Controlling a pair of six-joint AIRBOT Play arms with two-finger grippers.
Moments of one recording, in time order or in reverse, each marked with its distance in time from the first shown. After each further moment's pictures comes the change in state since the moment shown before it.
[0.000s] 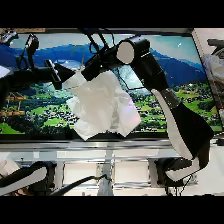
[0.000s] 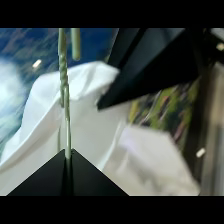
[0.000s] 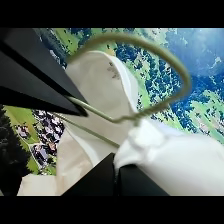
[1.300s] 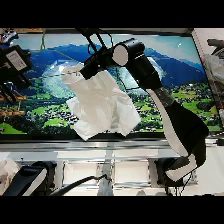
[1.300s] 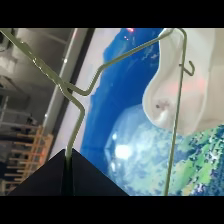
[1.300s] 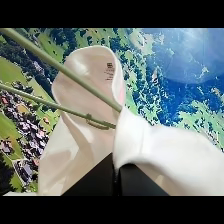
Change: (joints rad) left arm -0.184 0.528 0.074 1.093 0.365 -0.120; right arm 0.000 -0.049 0.000 -0.034 -0.081 -0.003
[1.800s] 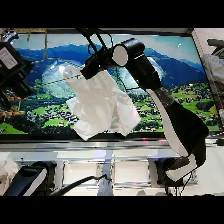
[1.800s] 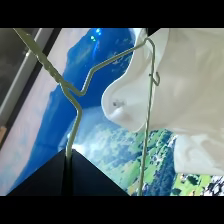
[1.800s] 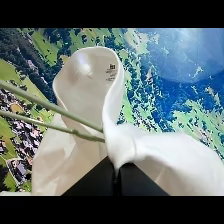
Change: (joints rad) left arm 0.000 0.034 0.000 -0.027 -0.146 -0.180; right arm 0.000 0.000 0.000 -0.022 0.001 0.000
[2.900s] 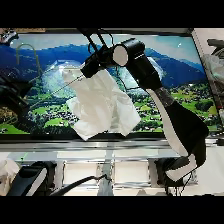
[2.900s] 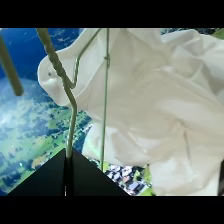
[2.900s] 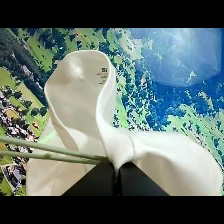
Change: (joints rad) left arm 0.043 0.087 0.000 -0.053 -0.251 -0.422; right arm -0.002 0.000 0.000 -0.015 -0.019 0.000
